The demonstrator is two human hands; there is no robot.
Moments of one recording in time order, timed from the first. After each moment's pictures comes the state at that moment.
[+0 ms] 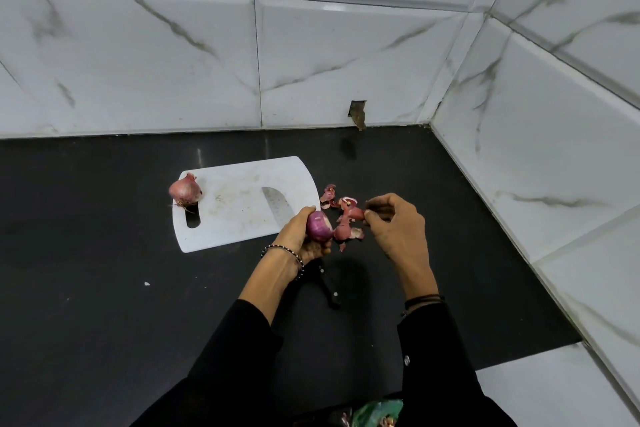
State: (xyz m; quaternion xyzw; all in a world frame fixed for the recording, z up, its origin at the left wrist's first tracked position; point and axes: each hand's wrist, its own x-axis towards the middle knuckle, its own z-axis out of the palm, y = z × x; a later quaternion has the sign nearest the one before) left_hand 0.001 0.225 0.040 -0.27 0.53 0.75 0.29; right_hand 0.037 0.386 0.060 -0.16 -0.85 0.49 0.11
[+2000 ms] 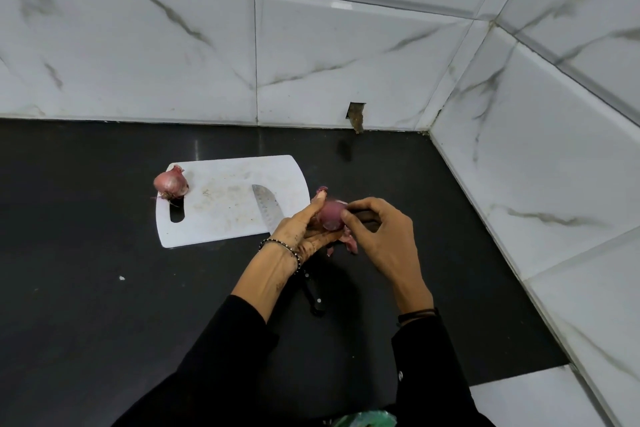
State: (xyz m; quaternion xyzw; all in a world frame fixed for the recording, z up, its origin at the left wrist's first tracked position) left_hand -0.008 0.248 0.041 -0.24 0.38 0.85 0.26; right_hand 0.037 0.395 0.057 -0.01 -0.88 0.46 0.13
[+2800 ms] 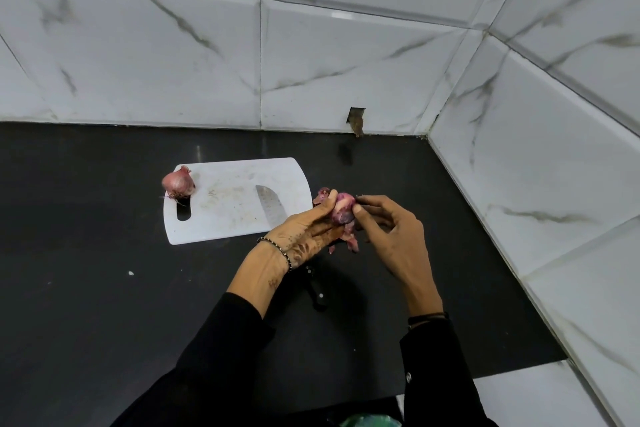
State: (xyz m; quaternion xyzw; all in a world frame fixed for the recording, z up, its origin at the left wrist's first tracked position) left_hand 0.008 0.237 0.058 -0.14 0.39 0.86 0.31; right_hand 0.055 0.401 0.066 0.00 -0.85 0.51 0.13
